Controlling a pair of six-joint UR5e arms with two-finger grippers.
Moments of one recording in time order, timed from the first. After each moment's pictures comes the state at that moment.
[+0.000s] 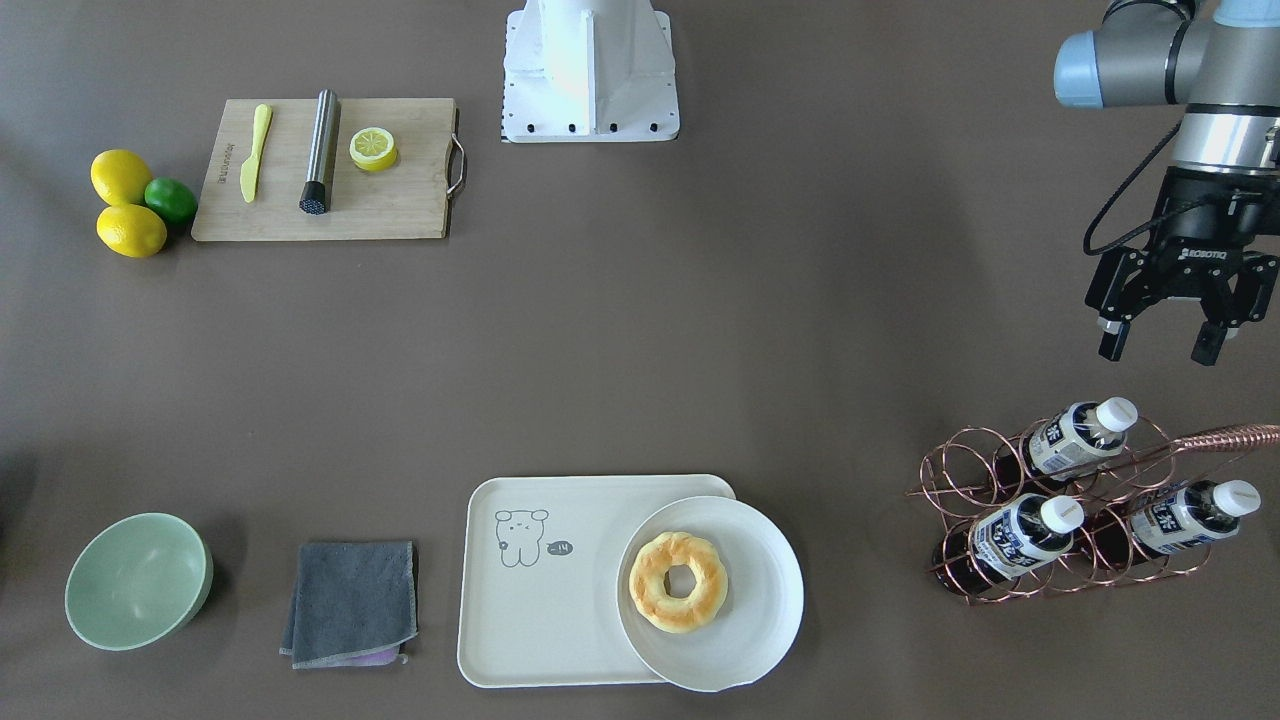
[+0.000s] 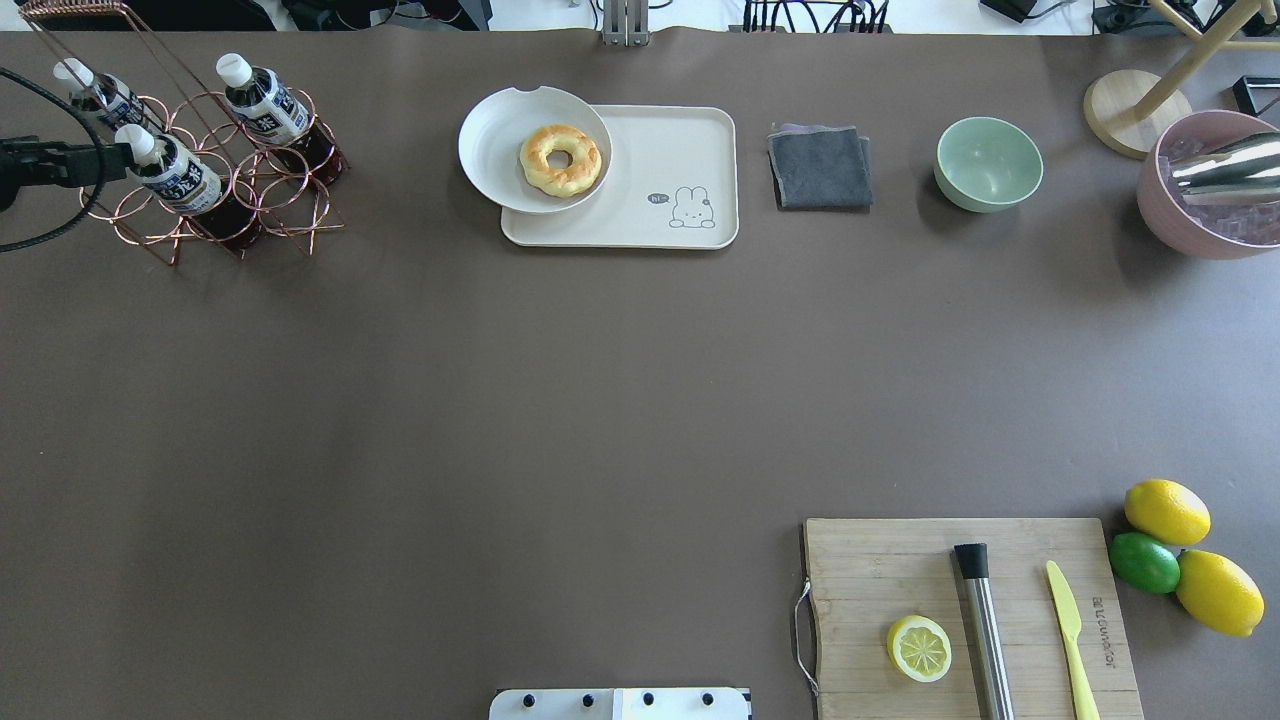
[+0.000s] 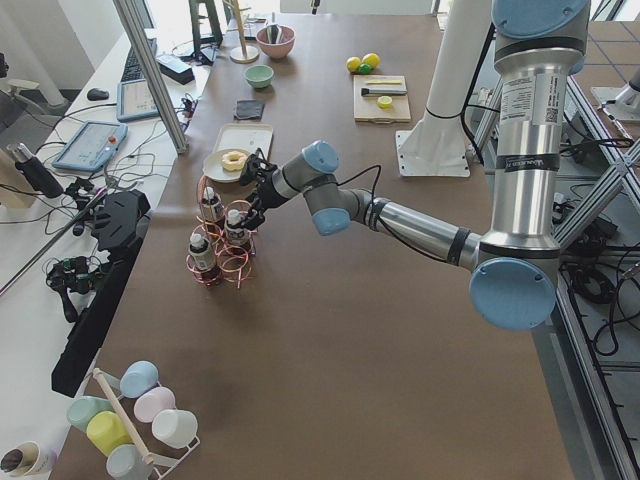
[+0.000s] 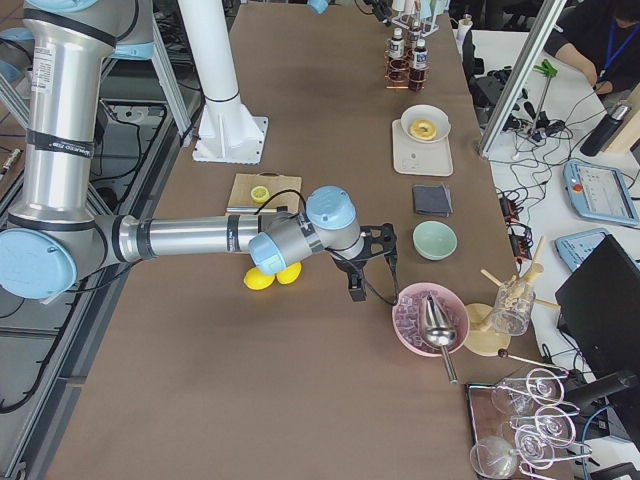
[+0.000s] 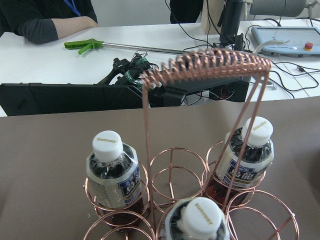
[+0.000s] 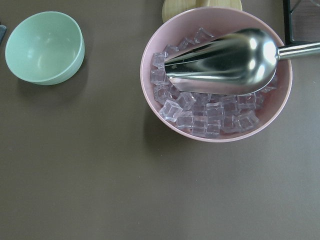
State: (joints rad) left arm -1.01 -1.57 -1.85 -2.38 -1.64 -0.87; right arm 1.45 -1.75 1.82 -1.12 2.33 0.38
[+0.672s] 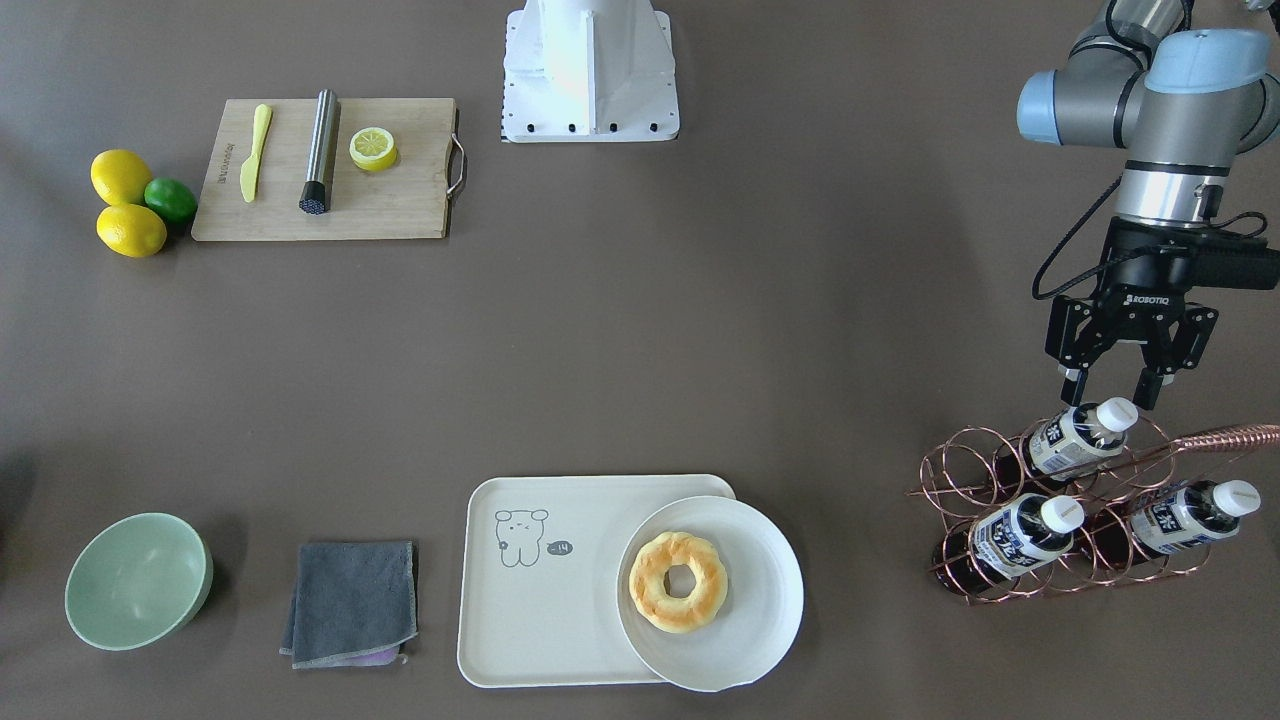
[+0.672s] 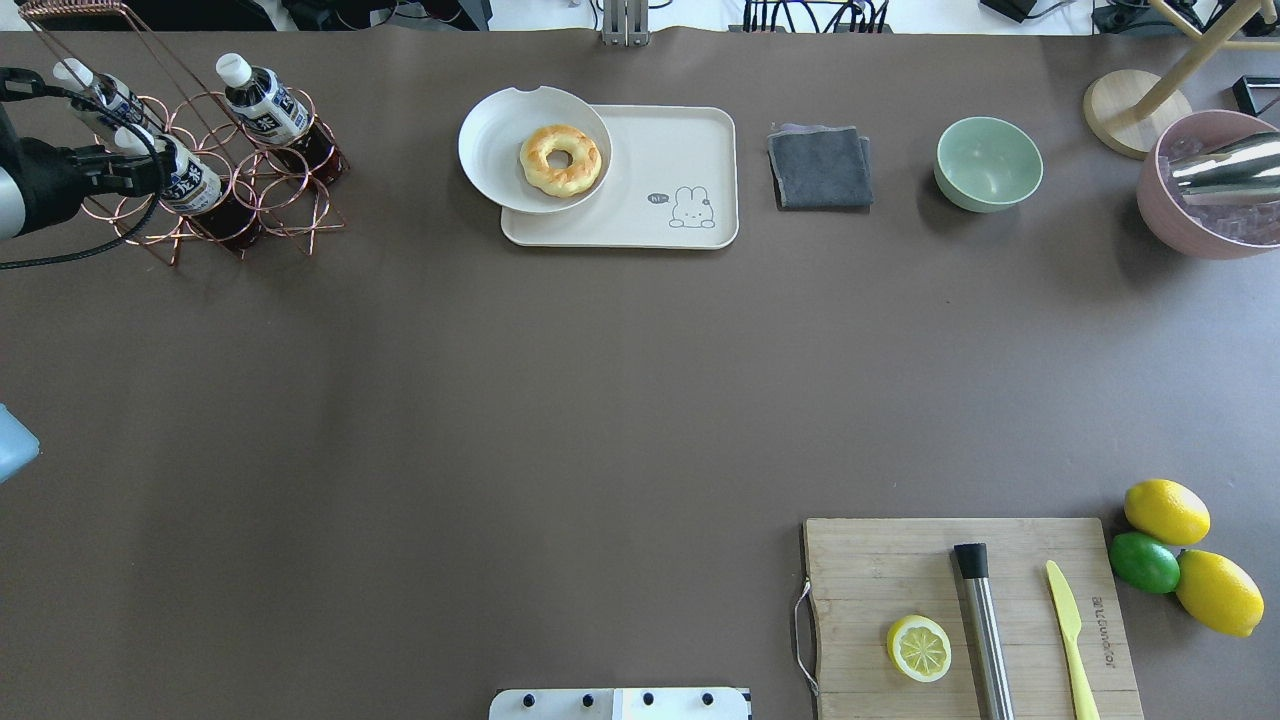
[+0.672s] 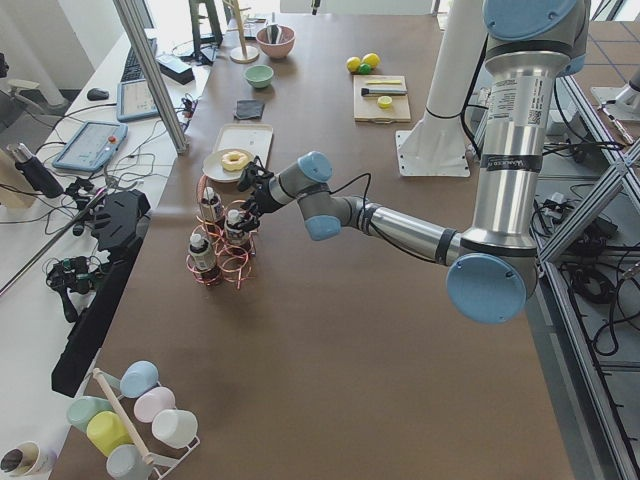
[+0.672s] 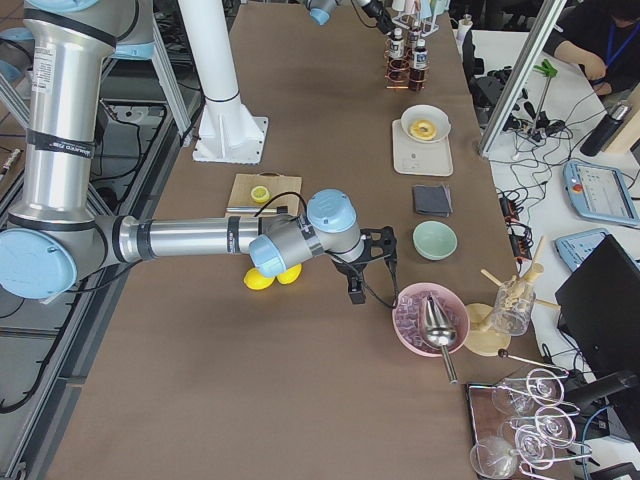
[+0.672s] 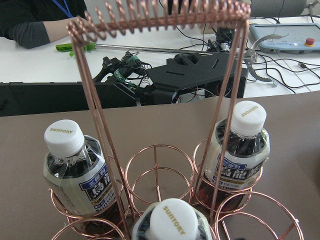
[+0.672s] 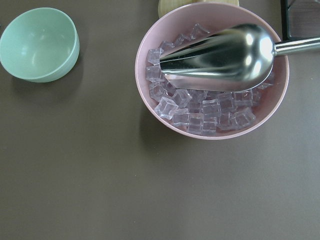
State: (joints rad) left arm -0.94 -1.63 -1.73 -2.46 -1.57 -0.89; right arm 1.45 -1.75 1.81 -1.12 2.33 0.37
